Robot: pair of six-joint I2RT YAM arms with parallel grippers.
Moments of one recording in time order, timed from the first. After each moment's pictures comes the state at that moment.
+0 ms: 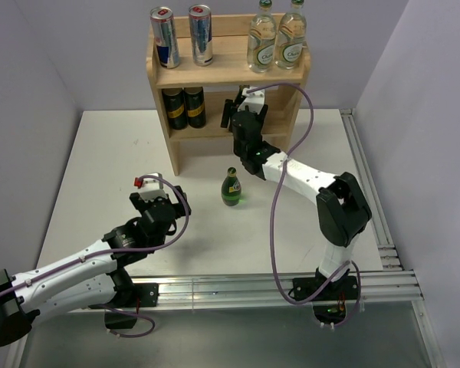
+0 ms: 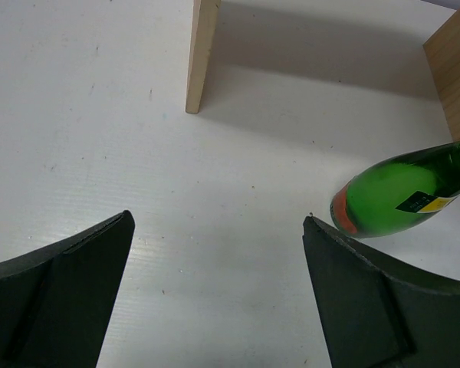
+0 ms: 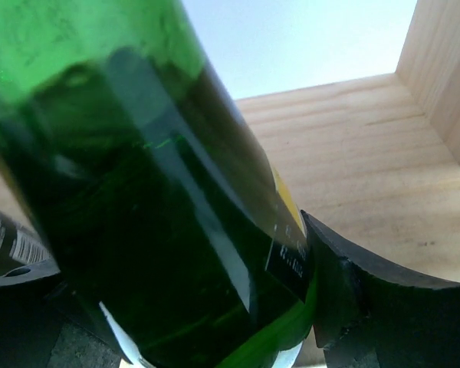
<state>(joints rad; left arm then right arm) -0.96 0.84 0.53 -0.15 -0.88 -0.63 0.65 1.78 1.37 0.33 0.69 0.22</state>
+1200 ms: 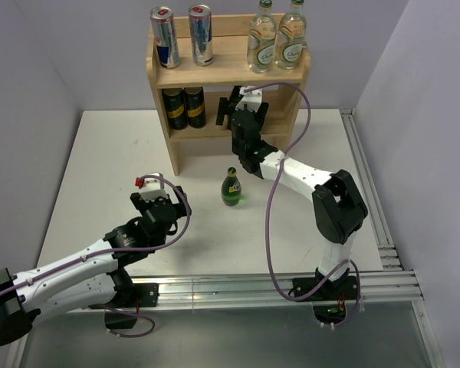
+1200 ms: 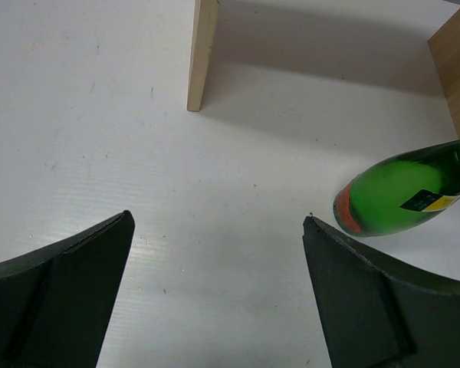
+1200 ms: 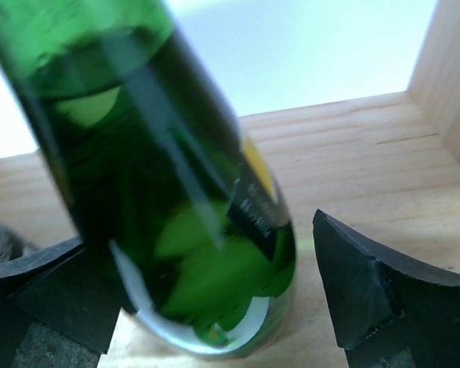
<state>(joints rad) -0.96 0.85 0.53 -0.15 -0.88 -0.63 0.65 1.83 1.39 0.43 0.70 0.17</state>
